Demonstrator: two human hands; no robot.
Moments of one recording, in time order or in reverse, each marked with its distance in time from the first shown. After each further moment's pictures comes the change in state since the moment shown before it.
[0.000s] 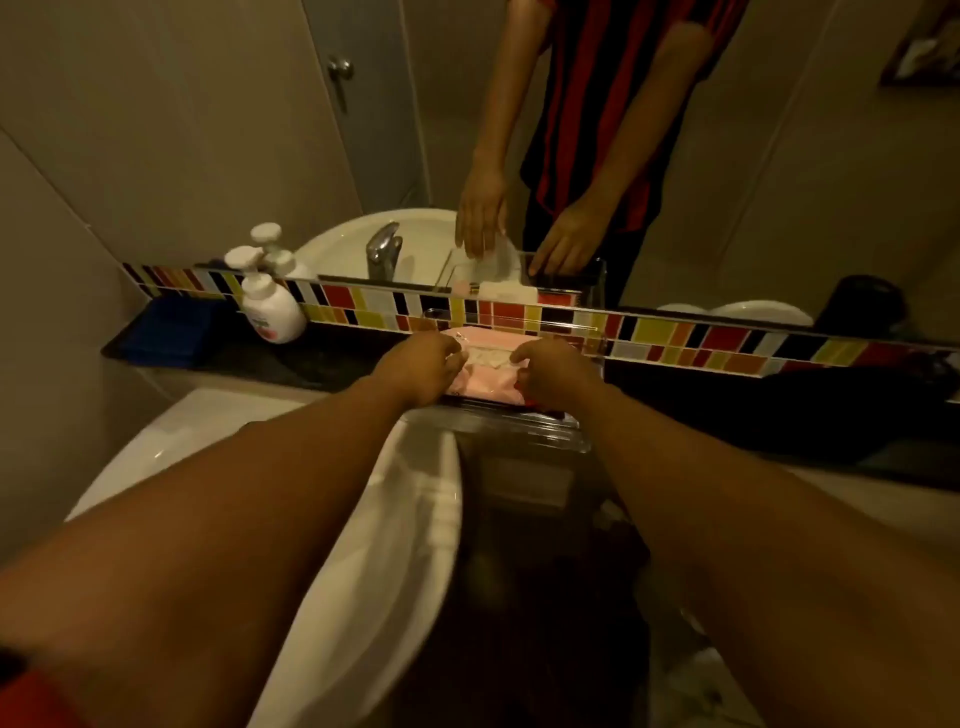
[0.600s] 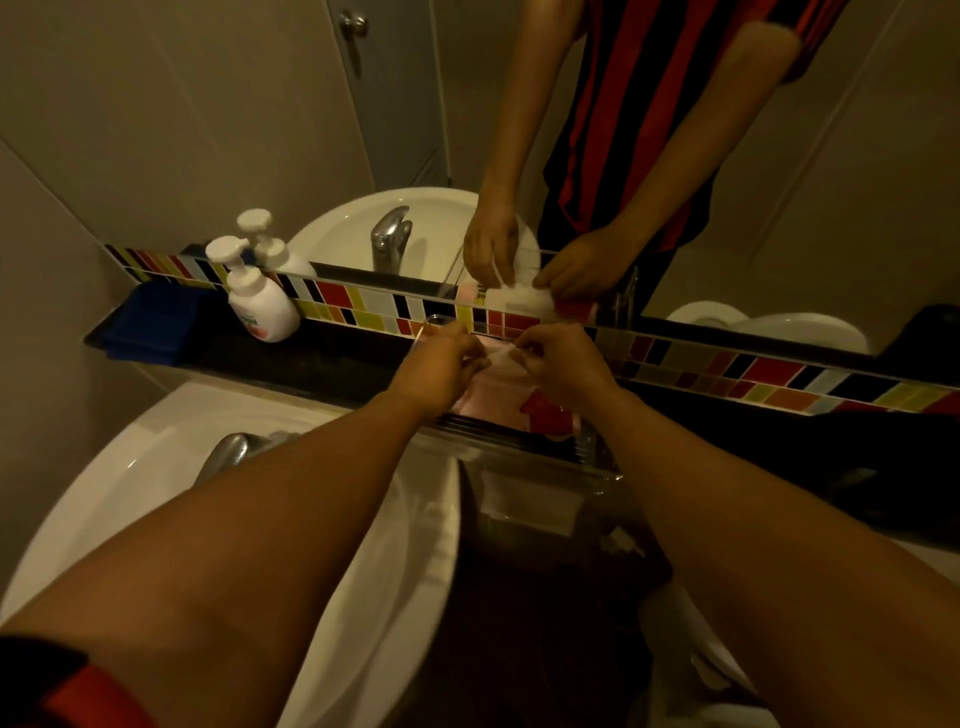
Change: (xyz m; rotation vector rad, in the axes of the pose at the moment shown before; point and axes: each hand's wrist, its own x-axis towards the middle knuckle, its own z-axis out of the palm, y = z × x) left_hand 0.054 -0.012 0.028 -0.108 0.121 0.076; right_hand 0.050 0.011 -0.014 0.211 0.152 -0.162
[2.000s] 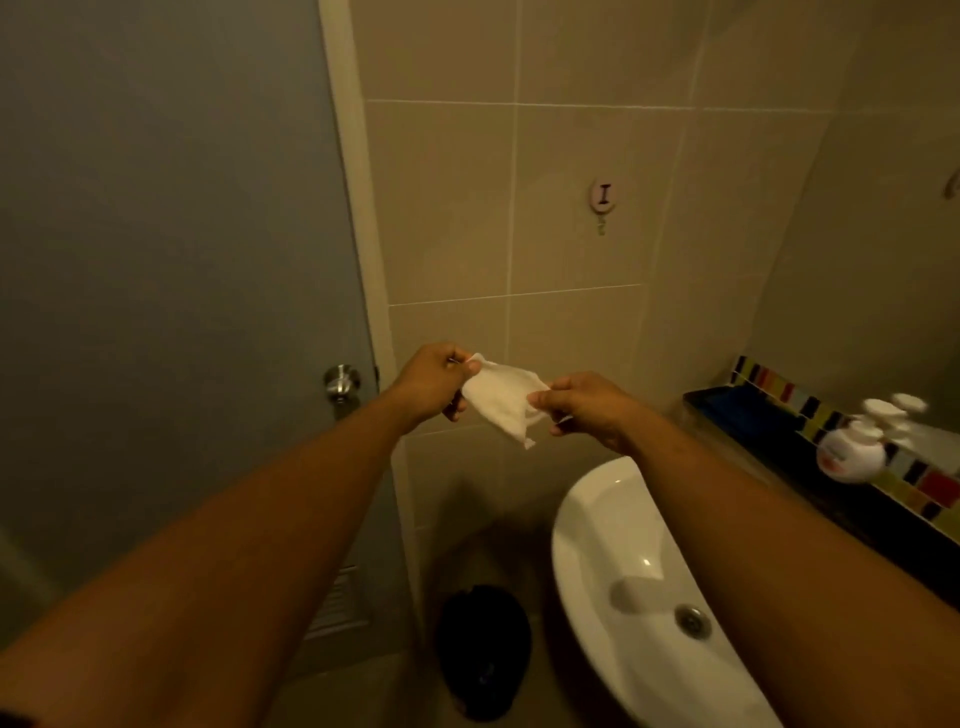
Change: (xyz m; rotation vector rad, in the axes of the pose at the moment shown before) left_hand -0.642 -0.122 -0.339 -0.515 0.897 -0.846; right_hand -0.287 -0.546 0.210 0.466 -1.019 -0.450
